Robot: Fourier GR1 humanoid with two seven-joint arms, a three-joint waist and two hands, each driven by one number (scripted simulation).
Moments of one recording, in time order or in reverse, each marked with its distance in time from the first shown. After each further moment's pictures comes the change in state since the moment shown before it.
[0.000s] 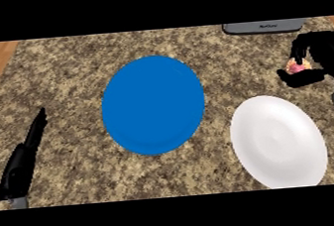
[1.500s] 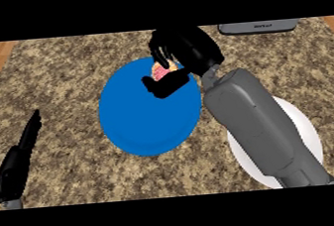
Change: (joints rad) left arm 0.009 -0.008 0.045 -0.006 -0.011 -0.028 0.011; right arm -0.329 0.511 0.191 -0.172 -0.057 0.181 0.273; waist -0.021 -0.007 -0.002
